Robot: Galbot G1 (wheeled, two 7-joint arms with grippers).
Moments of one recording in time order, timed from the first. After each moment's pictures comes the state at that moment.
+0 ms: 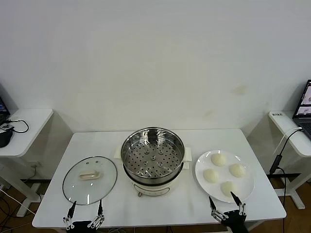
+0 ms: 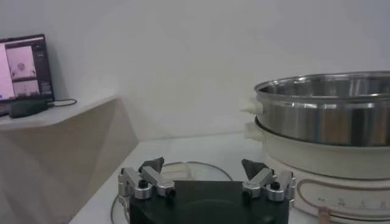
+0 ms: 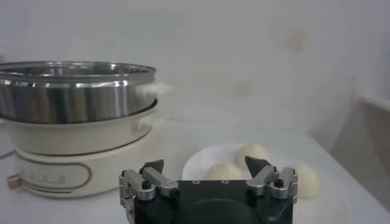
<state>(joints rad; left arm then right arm) 1.98 -1.36 -0.51 -2.18 -0.04 -0.11 -0.28 -1.85 1.31 0.67 2.09 0.16 0.06 -0.10</state>
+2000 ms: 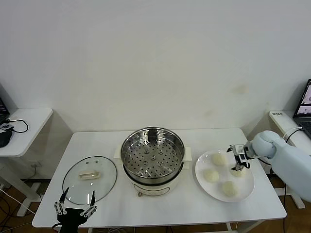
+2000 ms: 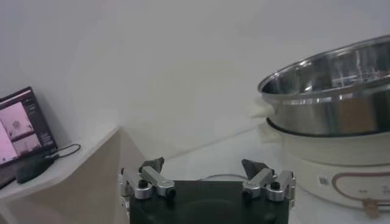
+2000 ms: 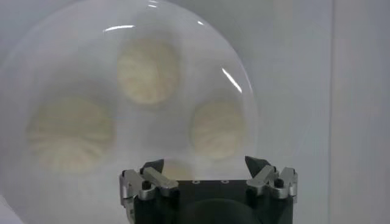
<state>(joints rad) 1.92 -1.36 -0.63 -2.26 0.14 0.07 -0.16 -0.23 0.67 -0.50 1.23 -0.30 -0.12 -0.98</state>
